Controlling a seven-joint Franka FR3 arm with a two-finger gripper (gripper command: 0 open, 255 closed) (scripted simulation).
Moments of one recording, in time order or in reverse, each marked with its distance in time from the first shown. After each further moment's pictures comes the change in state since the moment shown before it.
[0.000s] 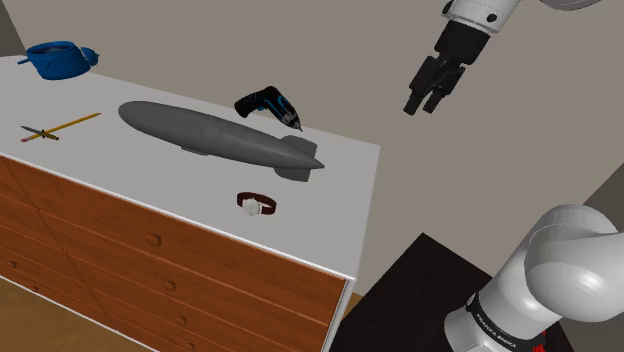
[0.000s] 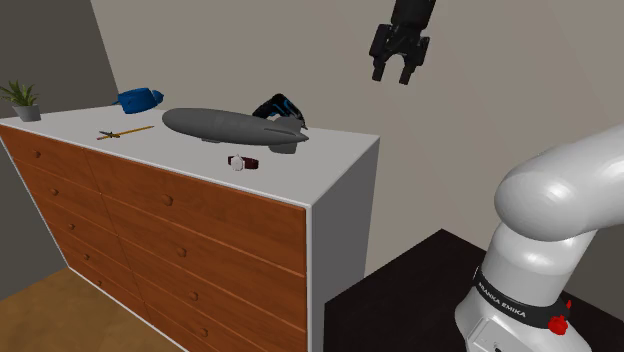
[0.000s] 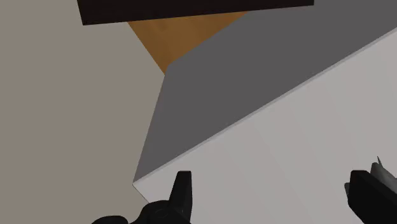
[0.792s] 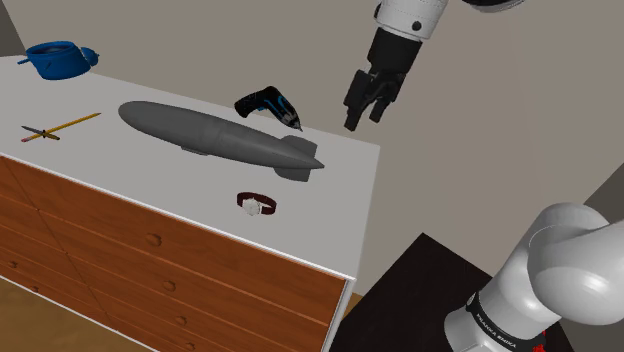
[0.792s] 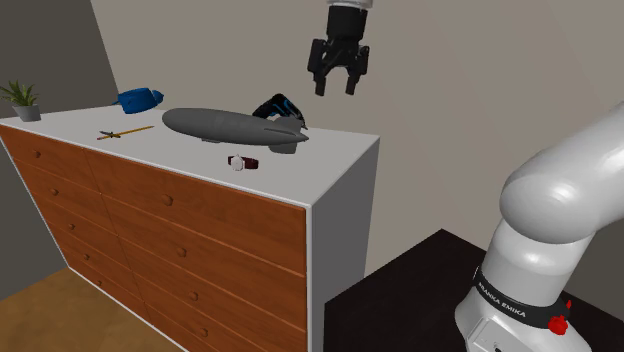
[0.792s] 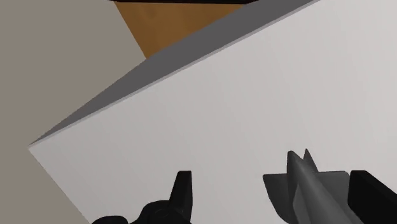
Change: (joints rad) arm 0.075 0.218 0.215 0.092 0.036 0.114 0.139
